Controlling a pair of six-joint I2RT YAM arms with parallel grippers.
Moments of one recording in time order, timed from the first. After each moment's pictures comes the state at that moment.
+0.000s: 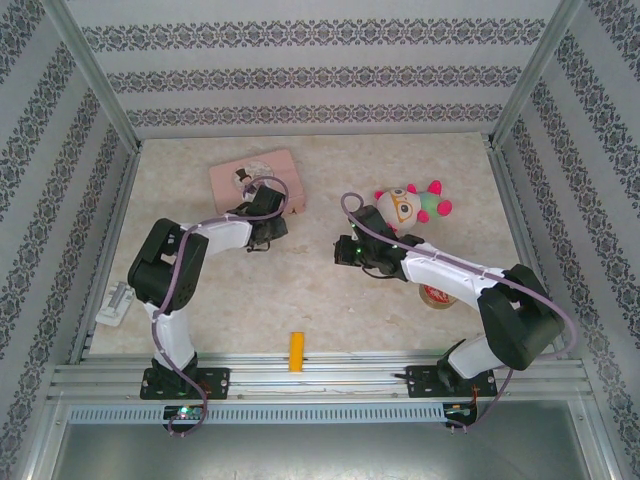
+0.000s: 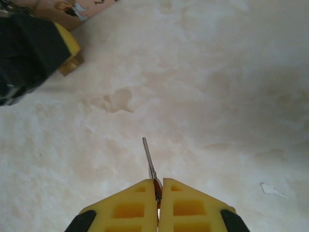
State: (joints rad) left arm -0.42 1.89 1.10 -0.20 -0.11 -0.76; right arm 0.64 1.48 0.84 -0.23 -0.11 0.73
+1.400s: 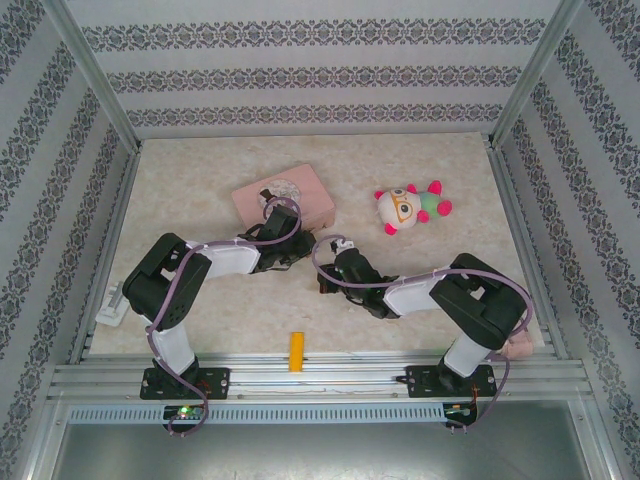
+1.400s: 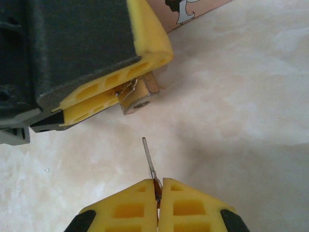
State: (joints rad) left arm -0.58 1.80 0.93 0.07 0.14 -1.03; right arm 0.82 1.67 0.55 0.49 0.03 0.71
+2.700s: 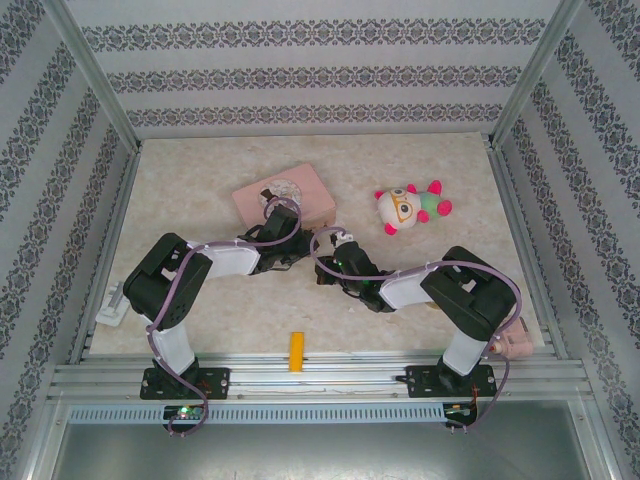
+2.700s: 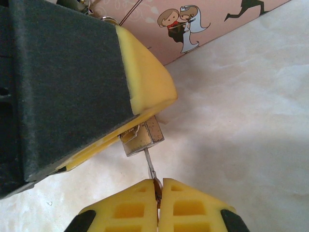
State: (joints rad) left arm -0.58 1.81 0.91 0.12 0.16 -1.03; right arm 0.79 1.73 0.59 0.55 0.02 0.73
